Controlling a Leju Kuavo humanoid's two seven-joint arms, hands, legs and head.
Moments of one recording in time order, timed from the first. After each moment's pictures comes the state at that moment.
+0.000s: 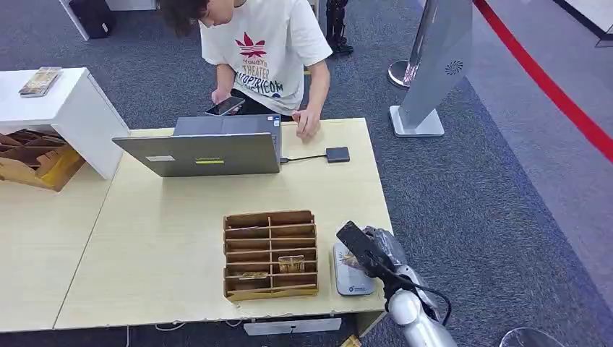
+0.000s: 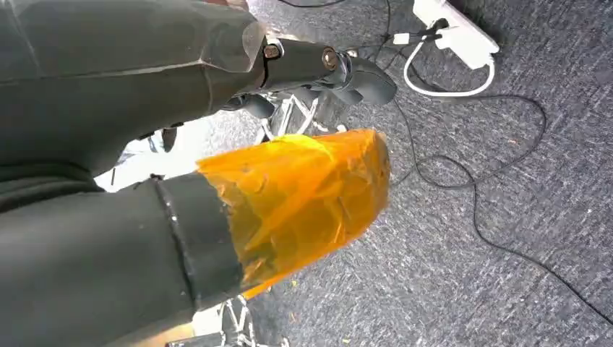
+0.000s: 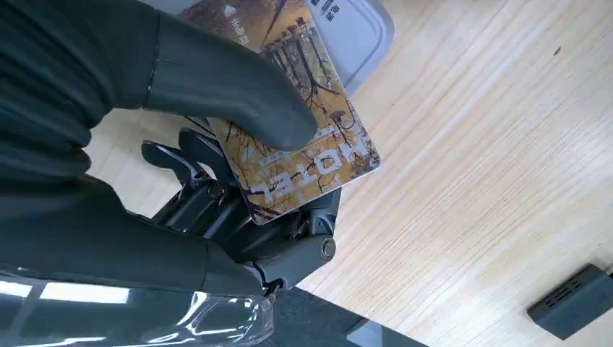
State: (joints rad) left arm -0.05 -0.03 0.43 -0.24 -1.57 0.23 0.05; right arm -0.19 0.04 0.27 -1.08 0.66 -0.06 0.12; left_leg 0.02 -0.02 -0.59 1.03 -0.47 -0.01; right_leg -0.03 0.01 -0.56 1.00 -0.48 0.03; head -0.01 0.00
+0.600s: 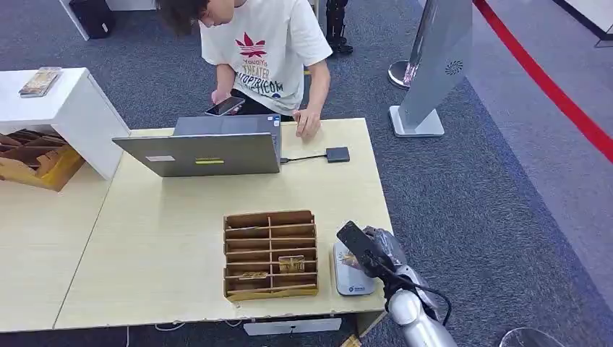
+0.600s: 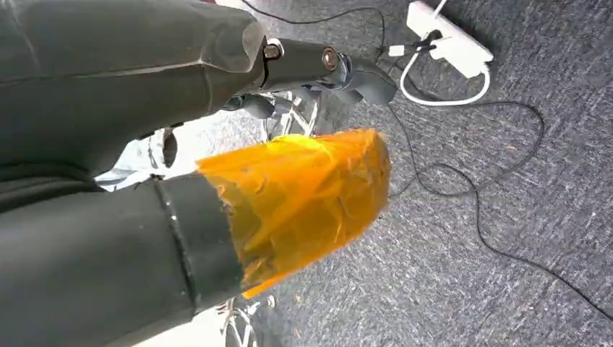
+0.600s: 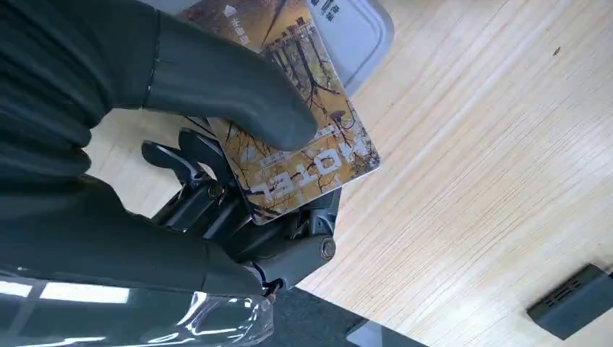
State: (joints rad) left arm -0.05 -0.02 0.38 -0.24 -1.57 0.23 0.05; right arm -0.19 0.04 0.27 -1.08 0.66 -0.06 0.12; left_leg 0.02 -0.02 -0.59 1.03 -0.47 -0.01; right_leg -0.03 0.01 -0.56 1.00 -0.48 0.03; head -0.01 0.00
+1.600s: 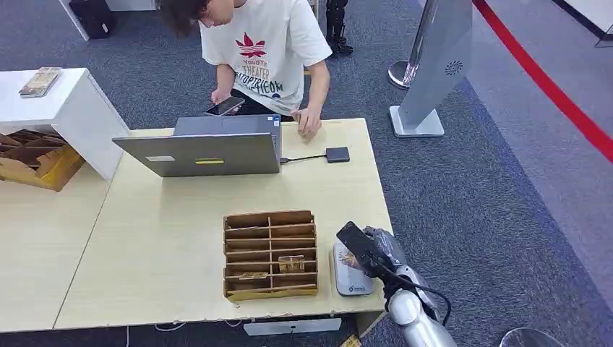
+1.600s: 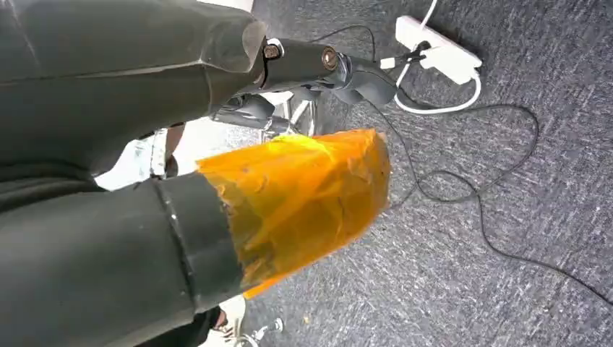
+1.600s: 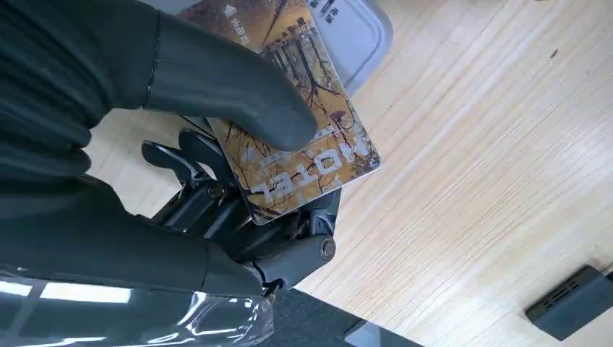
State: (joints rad) left arm -0.04 -0.01 0.29 -0.23 -1.57 0.23 0.05; right arm -0.19 0.04 0.27 -1.07 0.65 -0.06 0.11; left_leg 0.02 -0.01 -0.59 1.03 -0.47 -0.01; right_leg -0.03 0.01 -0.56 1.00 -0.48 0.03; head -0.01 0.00
